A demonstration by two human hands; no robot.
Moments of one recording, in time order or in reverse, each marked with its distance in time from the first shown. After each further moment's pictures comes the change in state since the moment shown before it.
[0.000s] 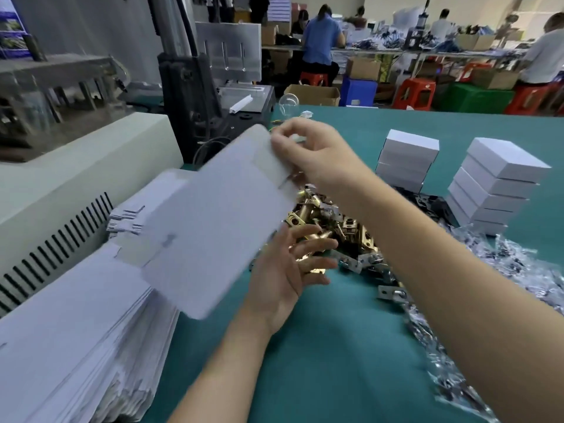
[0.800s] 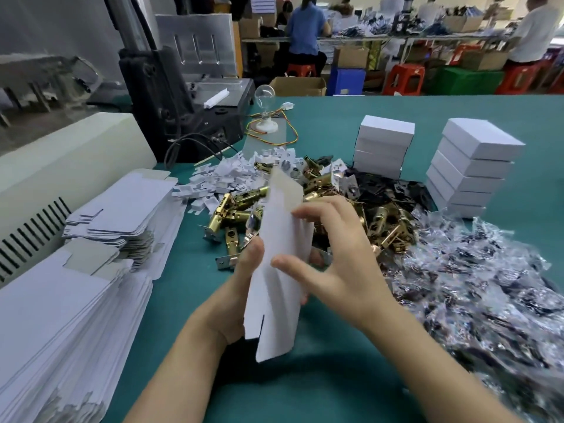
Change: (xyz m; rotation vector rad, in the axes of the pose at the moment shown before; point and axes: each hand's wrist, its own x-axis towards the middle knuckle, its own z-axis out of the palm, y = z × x) left_hand -0.020 -0.002 0.003 0.264 -0.201 -0.183; right_hand -0.132 0.072 -0.015 -0.430 0.234 -0.209
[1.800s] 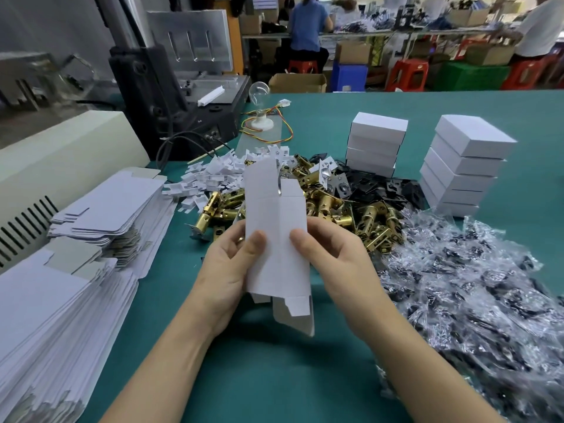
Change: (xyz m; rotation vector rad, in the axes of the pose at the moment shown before) left_hand 0.017 0.003 0.013 -0.006 0.378 0.271; right_hand -0.011 0.014 -0.007 0.659 -0.050 0.432
